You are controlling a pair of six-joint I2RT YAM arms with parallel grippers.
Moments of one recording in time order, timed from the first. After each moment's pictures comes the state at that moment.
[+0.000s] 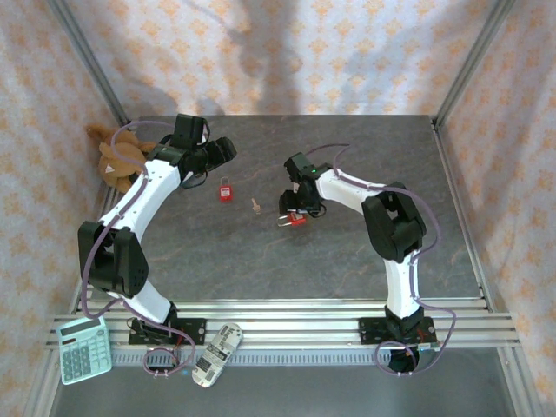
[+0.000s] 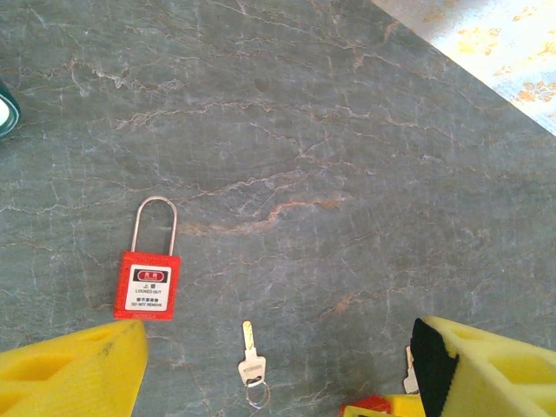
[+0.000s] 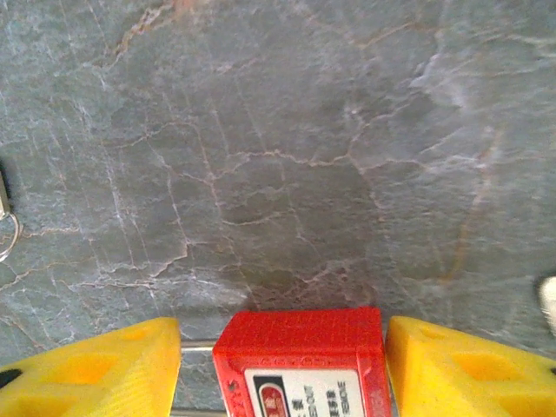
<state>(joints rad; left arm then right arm) -0.16 1.61 1.40 -0.62 0.11 -0.67 0.59 2.03 1.46 -0.70 -0.14 0.51</state>
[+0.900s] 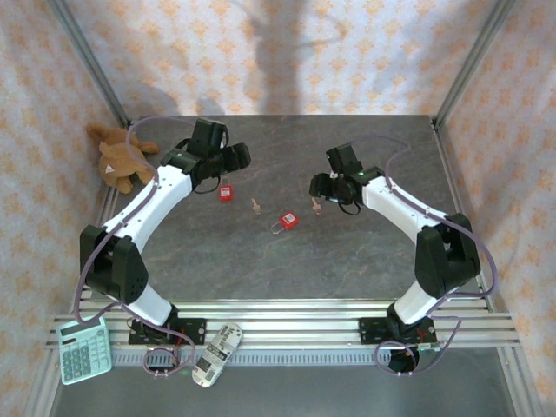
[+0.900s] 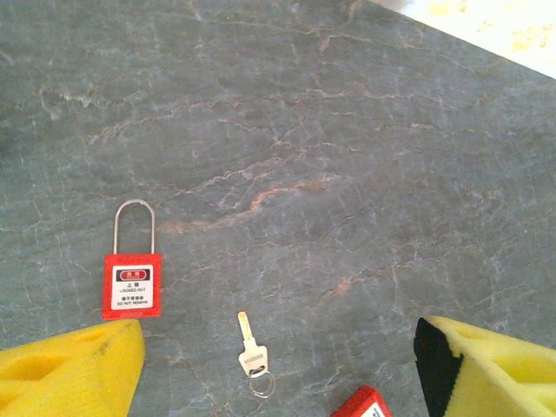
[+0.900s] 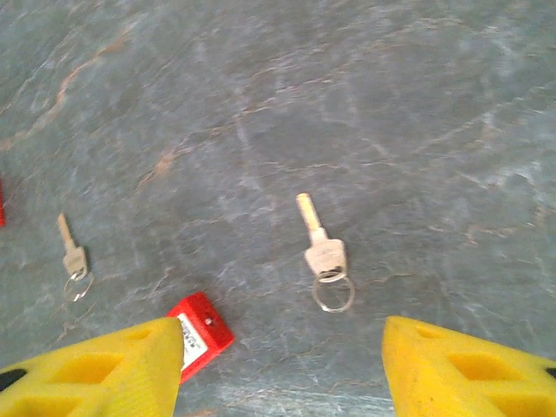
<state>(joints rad) -0.31 1.57 1.40 -0.61 -0.04 -0.58 0.43 1.61 1.20 -0.58 -0.04 0.59</state>
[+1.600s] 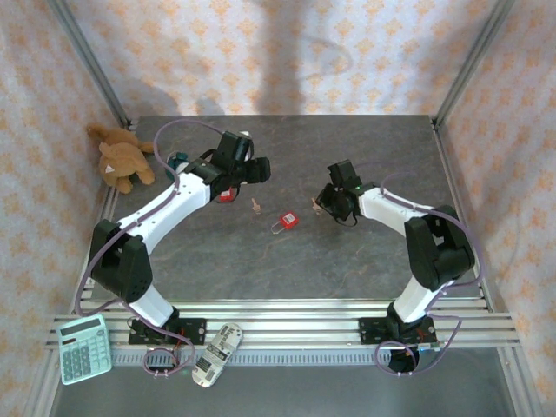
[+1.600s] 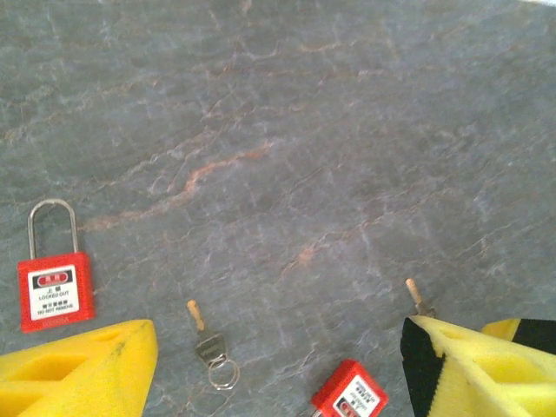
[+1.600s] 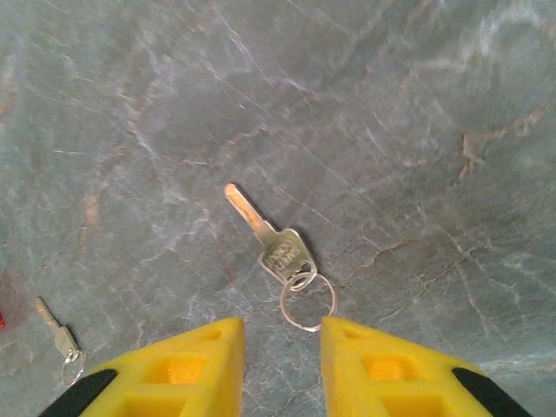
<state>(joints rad) -0.46 1.61 1.35 -0.53 -0.09 -0.51 0.41 1.68 1.00 -0.35 -0.10 0.99</state>
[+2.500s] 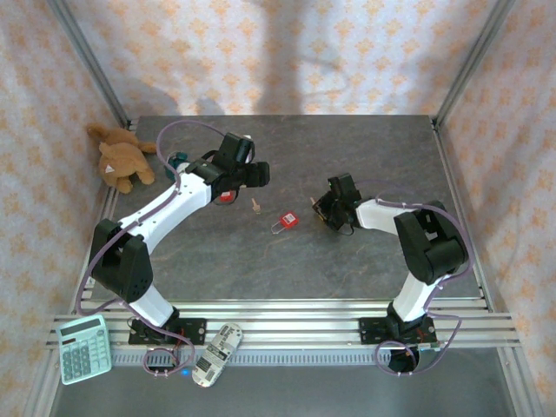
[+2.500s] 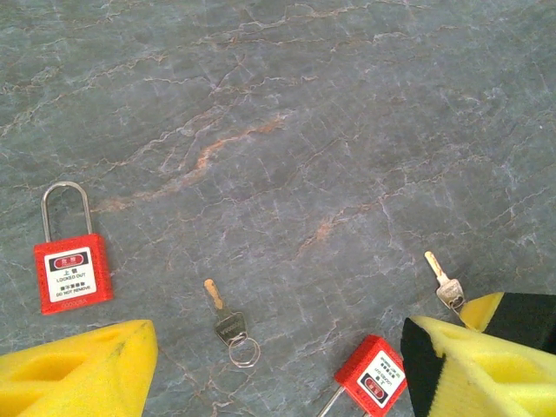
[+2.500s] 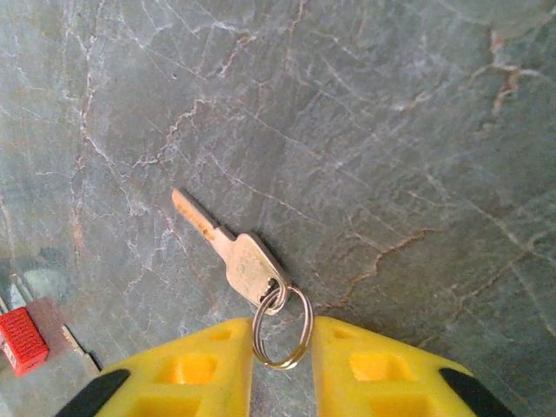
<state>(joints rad) -0.46 1.61 1.35 -0.57 -0.10 -0.46 0.41 1.73 0.86 -0.07 -0.17 1.18</state>
